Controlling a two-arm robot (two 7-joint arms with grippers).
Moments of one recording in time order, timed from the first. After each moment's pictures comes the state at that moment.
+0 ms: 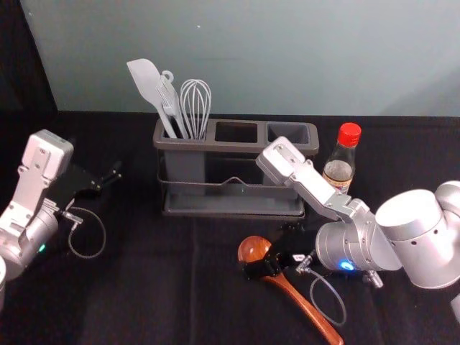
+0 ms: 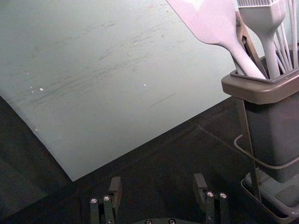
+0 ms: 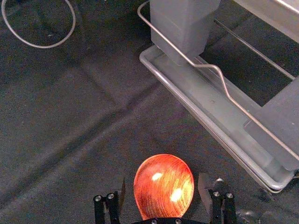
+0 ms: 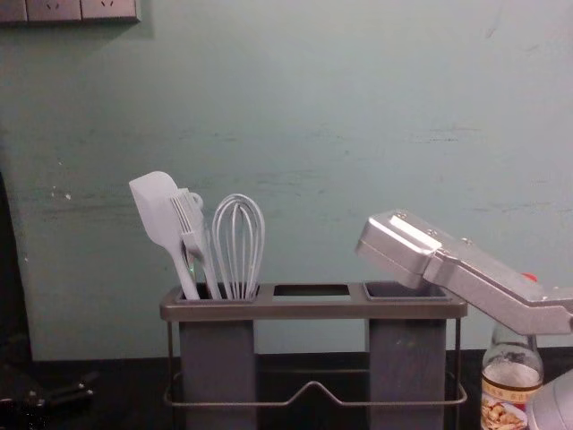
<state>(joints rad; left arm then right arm) -0.20 0.60 0.45 -1.41 -0.25 -0.12 0.03 0.38 0.47 -0.63 -1.71 0.27 0.89 0.41</state>
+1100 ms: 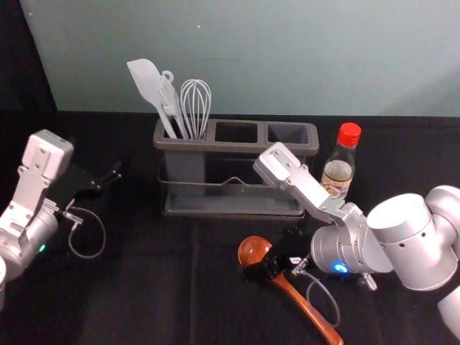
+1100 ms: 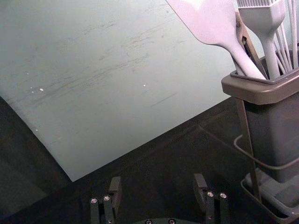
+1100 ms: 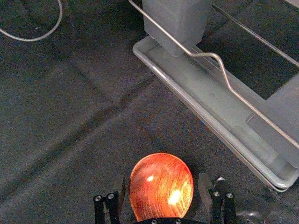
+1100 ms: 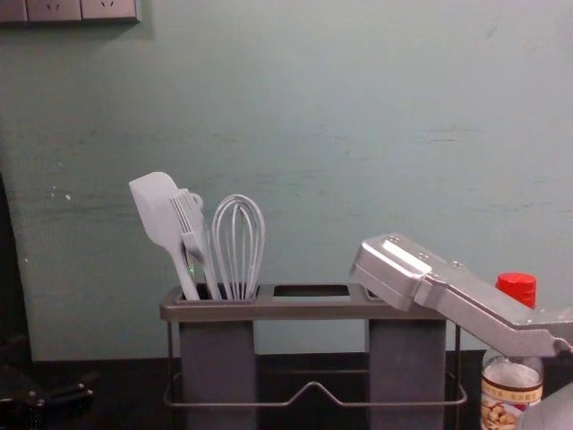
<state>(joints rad) -0.20 0.60 0.45 -1.41 -0.25 -0.12 0.03 0.36 0.42 -0.60 -1.66 0.20 0.90 0.43</state>
